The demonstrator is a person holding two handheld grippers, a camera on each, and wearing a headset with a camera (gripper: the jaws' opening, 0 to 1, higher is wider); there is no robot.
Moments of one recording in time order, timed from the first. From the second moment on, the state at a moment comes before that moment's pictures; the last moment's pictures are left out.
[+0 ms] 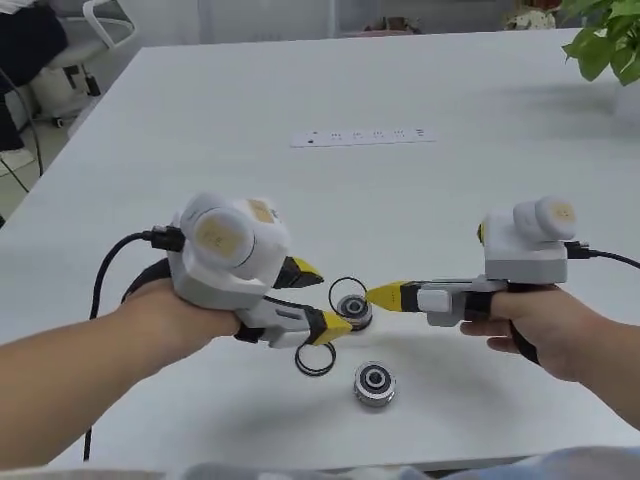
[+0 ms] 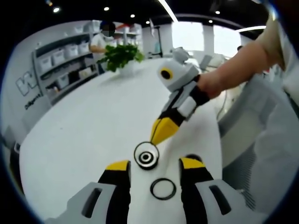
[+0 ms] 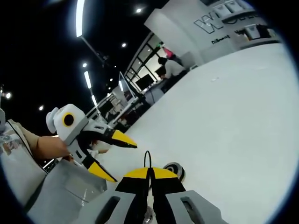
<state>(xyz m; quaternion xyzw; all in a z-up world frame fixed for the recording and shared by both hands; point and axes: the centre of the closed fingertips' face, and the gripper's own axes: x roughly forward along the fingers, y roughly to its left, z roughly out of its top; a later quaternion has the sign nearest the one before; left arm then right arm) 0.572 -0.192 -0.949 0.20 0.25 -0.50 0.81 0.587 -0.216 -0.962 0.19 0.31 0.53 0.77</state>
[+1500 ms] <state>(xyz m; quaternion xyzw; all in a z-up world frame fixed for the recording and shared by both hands) 0.524 -0.131 -0.927 0.14 0.26 -0.45 0.84 0.556 -0.185 -0.971 0.17 0.36 0.56 0.72</state>
